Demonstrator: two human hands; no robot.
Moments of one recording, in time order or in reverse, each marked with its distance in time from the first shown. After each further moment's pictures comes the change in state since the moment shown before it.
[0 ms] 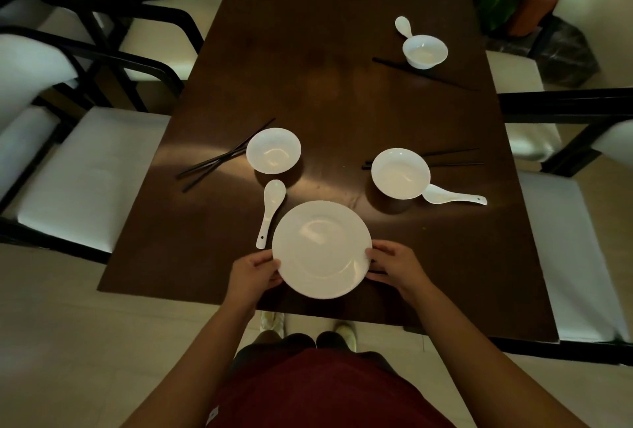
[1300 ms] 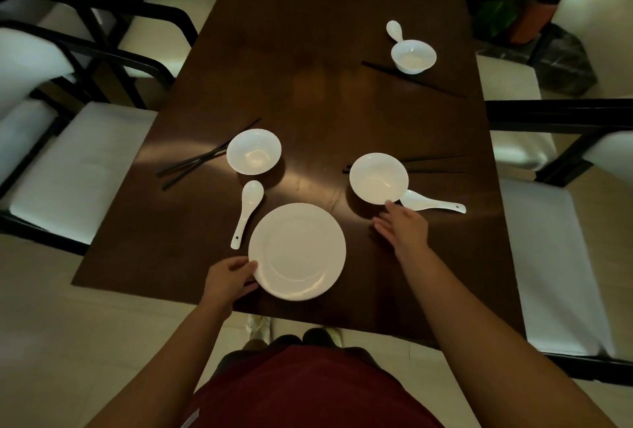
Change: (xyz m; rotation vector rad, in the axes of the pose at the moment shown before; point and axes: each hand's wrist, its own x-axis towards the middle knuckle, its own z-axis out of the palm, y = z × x) left_hand 0.004 -0.008 0.017 -0.044 0.108 -0.105; right_hand 0.039 -0.063 -0.043 0.378 0.358 0.007
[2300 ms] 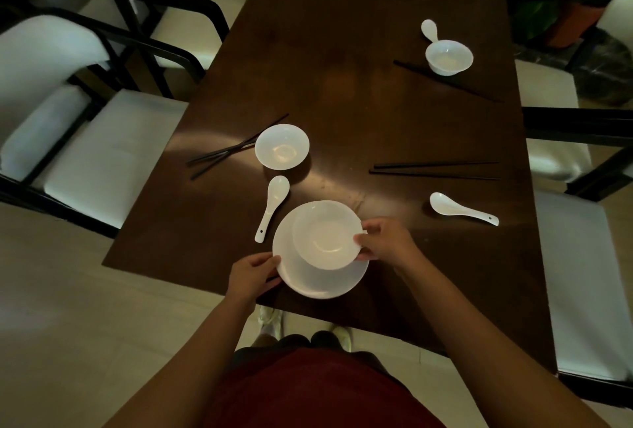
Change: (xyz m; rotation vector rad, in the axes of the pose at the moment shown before) left_hand -0.005 -0.003 -0.004 -0.119 -0.024 -0.042; right_hand -0.055 0.019 0.038 -0.844 -0.399 -0.199
